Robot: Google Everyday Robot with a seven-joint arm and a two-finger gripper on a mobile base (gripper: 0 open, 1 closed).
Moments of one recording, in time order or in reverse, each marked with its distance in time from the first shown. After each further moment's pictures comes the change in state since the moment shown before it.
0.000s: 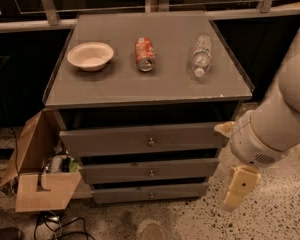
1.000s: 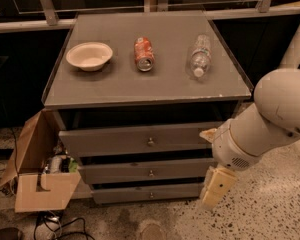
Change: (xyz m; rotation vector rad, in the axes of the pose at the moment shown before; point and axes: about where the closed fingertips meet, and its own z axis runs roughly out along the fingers) arm -0.016 -0.003 0.046 -0.036 -0.068 0.050
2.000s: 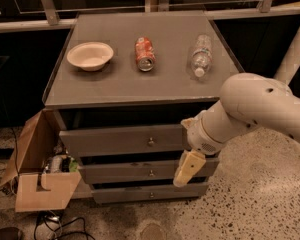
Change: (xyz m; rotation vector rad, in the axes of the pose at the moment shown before) arm -0.036 -0.059 0.055 0.062 -0.063 -0.005
